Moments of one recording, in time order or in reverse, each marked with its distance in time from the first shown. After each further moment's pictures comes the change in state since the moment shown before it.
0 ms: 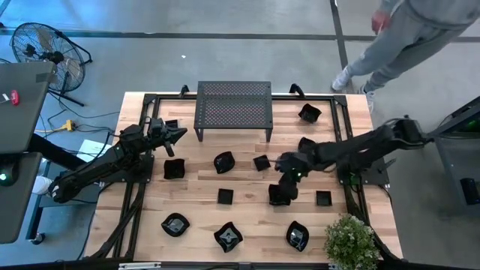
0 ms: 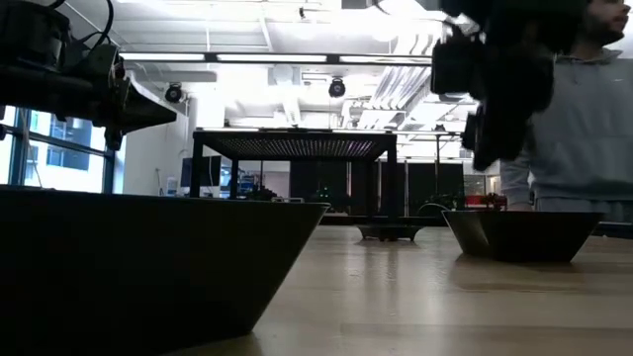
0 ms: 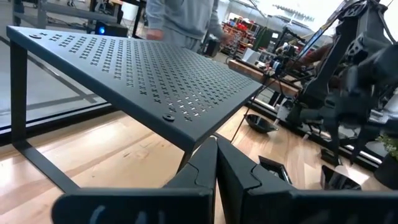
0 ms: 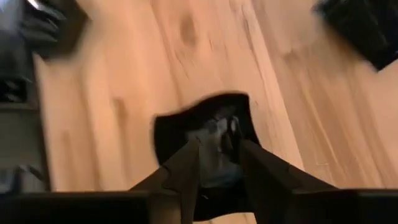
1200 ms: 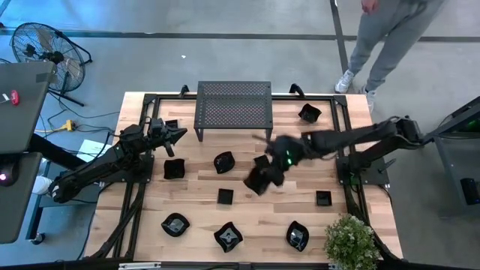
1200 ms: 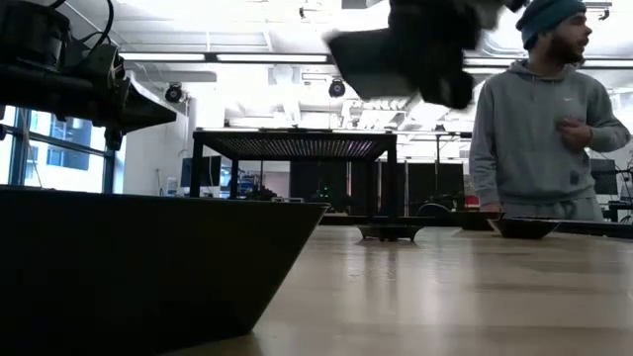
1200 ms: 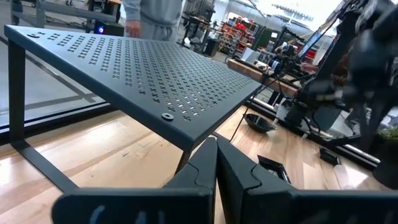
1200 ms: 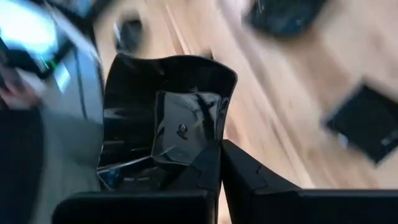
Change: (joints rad) left arm 0.000 0.000 0.000 -0.002 0.003 0.000; right arm -0.118 0.005 0.299 -0.065 -0.019 0.158
